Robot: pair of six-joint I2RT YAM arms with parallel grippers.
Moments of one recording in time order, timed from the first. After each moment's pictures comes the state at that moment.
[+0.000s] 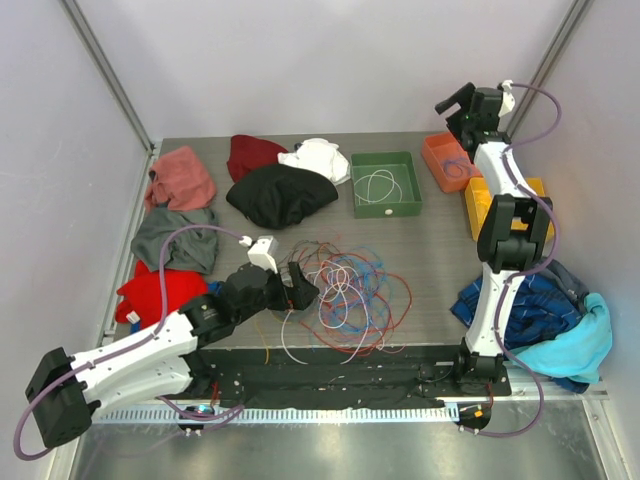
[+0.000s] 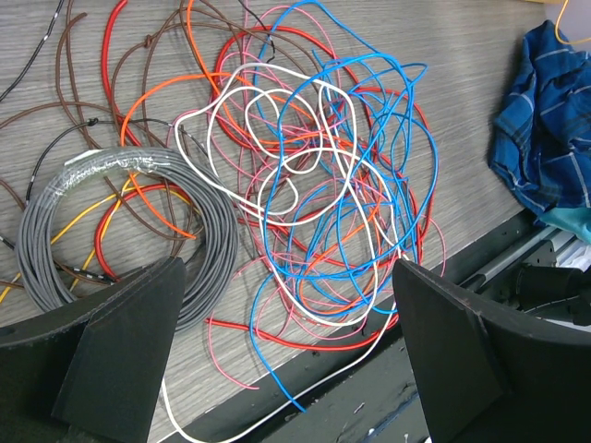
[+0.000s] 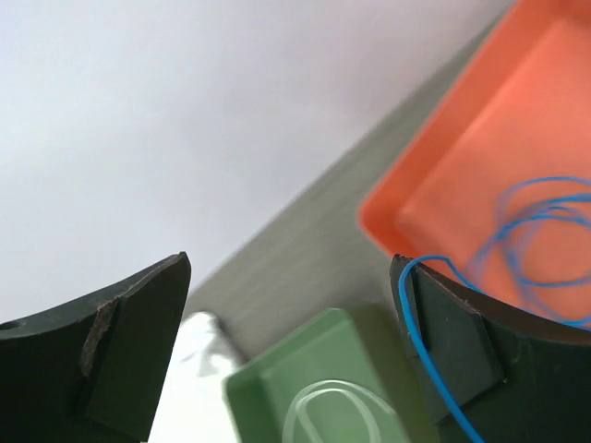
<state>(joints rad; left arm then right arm) -0.91 0.88 0.49 -0.11 -0.17 -0.75 -0.07 2.15 1.92 -0.17 0.06 0.76</state>
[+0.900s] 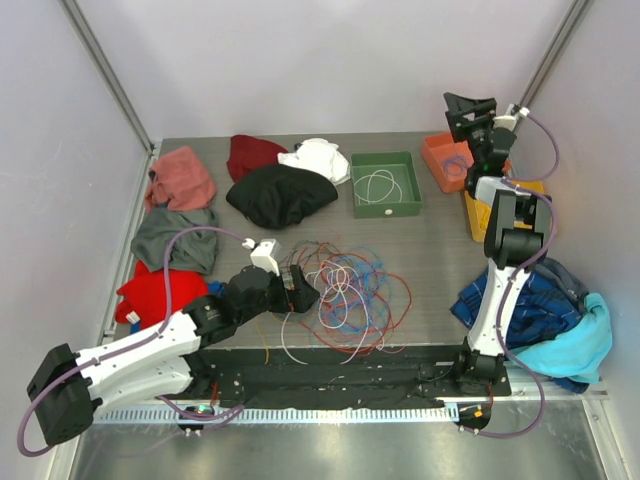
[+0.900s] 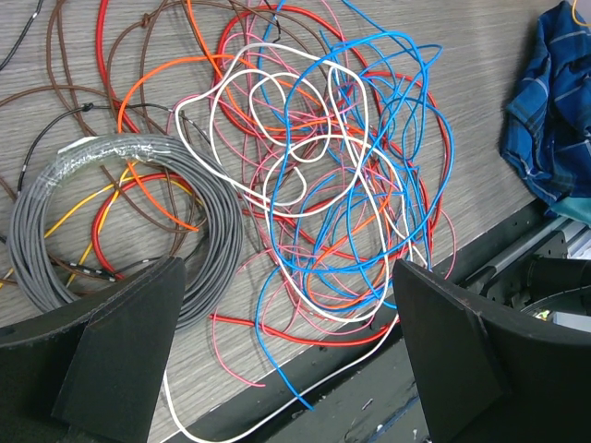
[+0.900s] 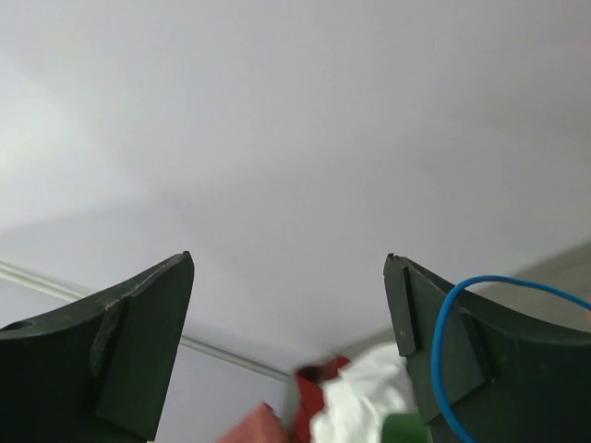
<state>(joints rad) -0.91 0.89 0.46 -0.09 -0.15 -0.75 -0.16 2.16 1.51 0.82 -0.33 1.14</state>
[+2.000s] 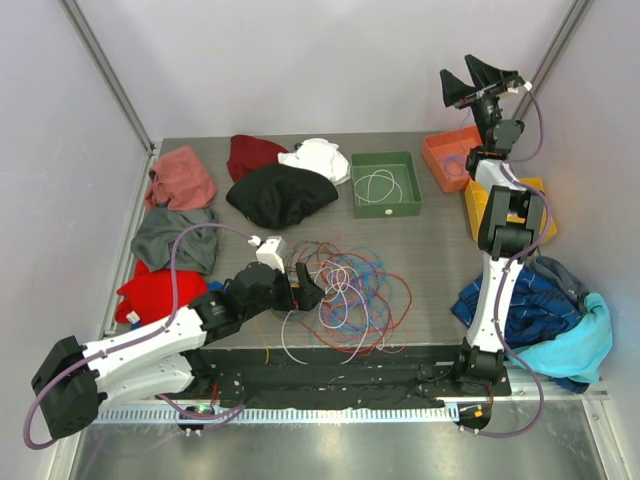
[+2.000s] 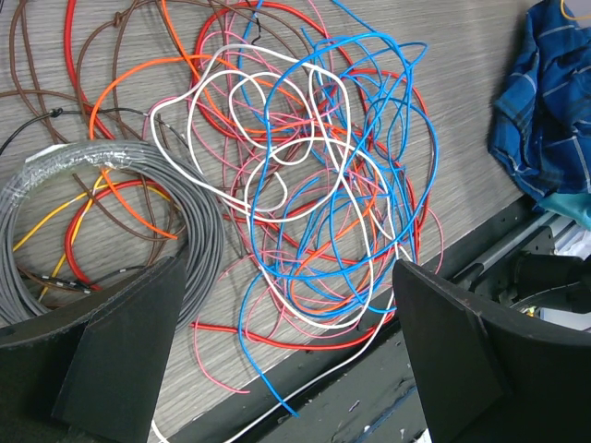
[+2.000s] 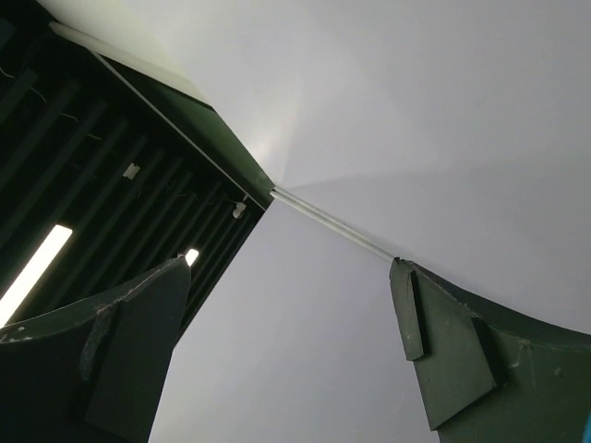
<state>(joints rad) -0.91 0.96 0.49 -0.06 -0.12 -0.76 -0.16 2.38 1.89 1.31 -0.49 2.00</state>
